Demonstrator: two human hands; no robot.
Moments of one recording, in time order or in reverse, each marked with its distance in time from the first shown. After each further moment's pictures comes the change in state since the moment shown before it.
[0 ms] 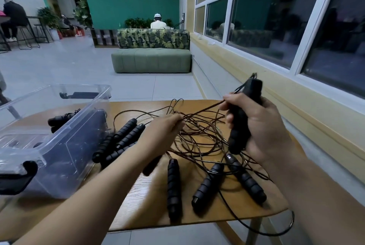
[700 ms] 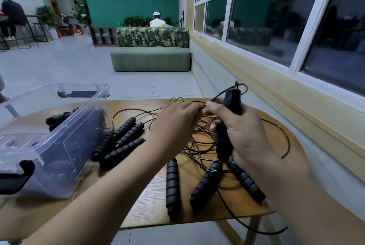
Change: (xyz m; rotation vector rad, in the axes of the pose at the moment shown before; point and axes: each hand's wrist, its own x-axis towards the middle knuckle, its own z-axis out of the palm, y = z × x) left_hand 0.002 0.067 -0.022 0.155 0.257 0.261; right_hand 0.002 0.032 0.012 -0.114 0.028 -0.013
